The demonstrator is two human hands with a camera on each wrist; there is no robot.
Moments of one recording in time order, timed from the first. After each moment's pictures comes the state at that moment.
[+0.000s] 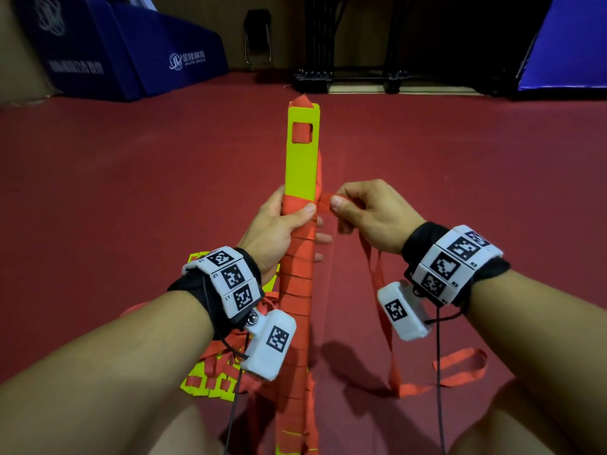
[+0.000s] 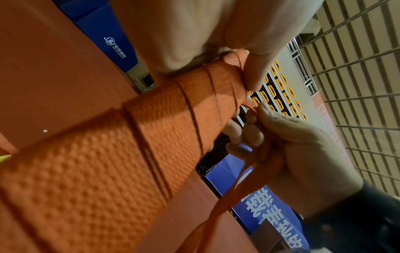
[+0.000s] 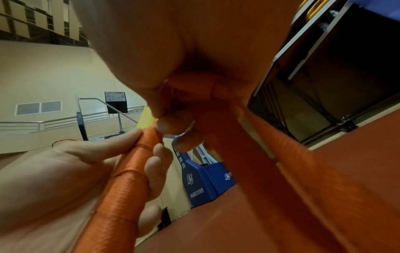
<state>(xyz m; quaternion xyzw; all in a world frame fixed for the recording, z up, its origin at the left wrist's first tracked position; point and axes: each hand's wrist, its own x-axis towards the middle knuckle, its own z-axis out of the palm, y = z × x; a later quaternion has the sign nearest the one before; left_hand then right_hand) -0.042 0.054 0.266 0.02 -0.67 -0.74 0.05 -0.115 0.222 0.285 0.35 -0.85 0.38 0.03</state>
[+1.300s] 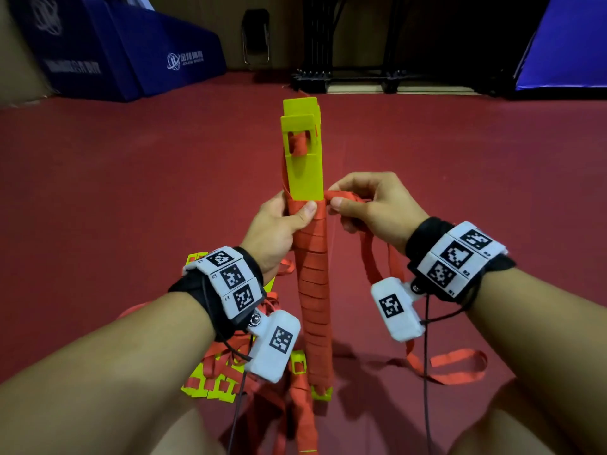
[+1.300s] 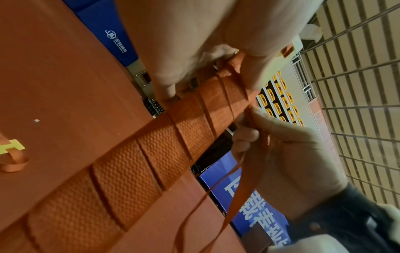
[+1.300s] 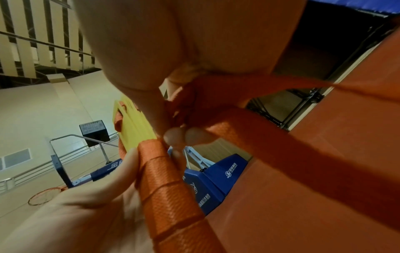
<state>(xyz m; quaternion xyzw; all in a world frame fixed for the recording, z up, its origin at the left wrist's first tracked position) -0.055 0.055 0.256 -0.01 -0.69 -0.72 0.12 -0.112 0.220 0.287 0.29 -0.75 0.59 -0.04</state>
